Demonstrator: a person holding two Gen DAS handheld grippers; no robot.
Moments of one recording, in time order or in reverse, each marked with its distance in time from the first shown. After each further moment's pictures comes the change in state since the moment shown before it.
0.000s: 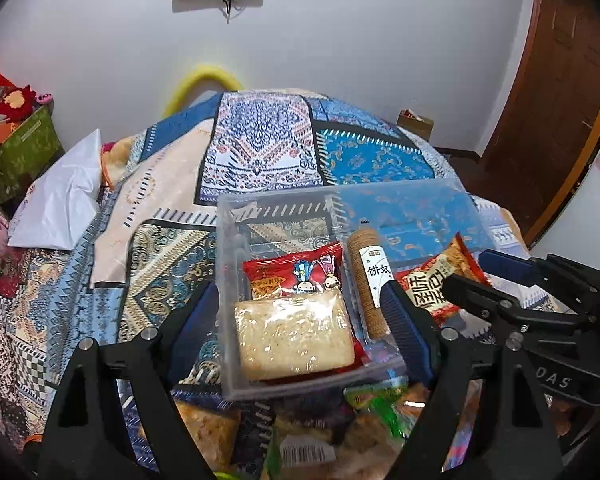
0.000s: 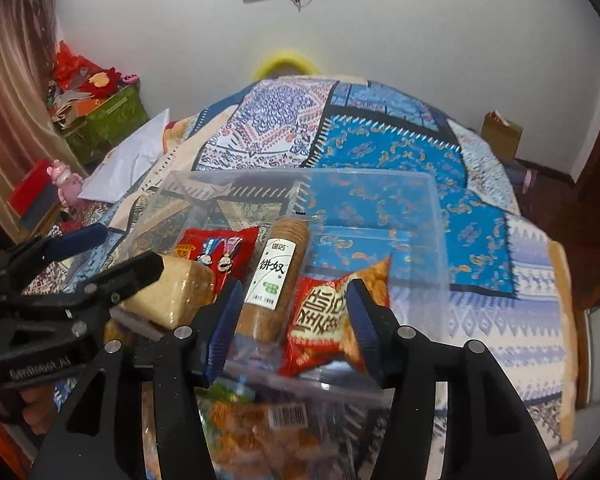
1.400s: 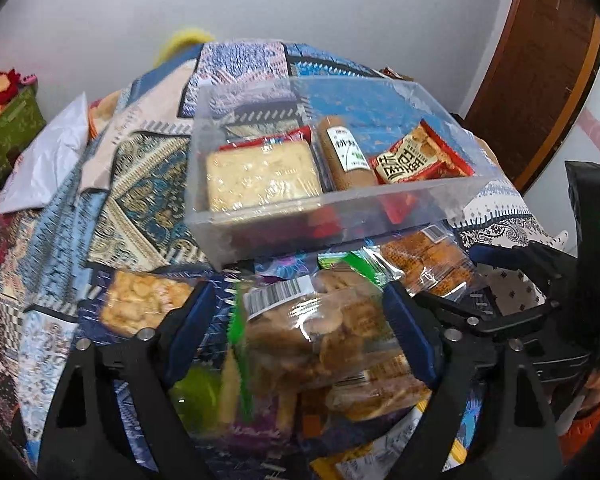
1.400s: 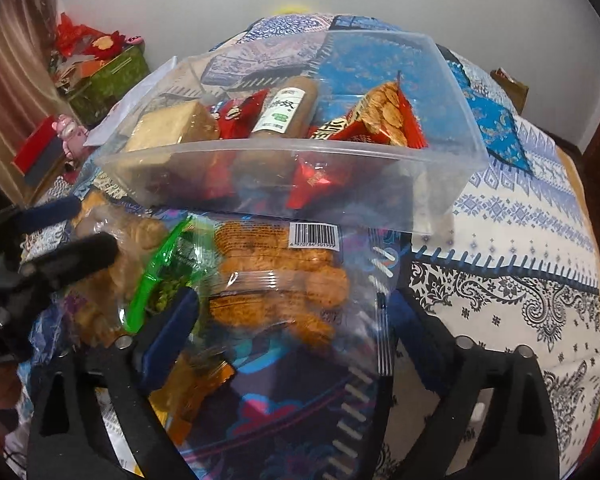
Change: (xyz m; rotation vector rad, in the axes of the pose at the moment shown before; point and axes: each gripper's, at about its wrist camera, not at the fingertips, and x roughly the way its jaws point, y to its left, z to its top) left arm -0.004 -0.013 -0.091 0.025 0.130 -0.063; right arm 0.016 -0.003 -0.092 0.007 0.140 0.031
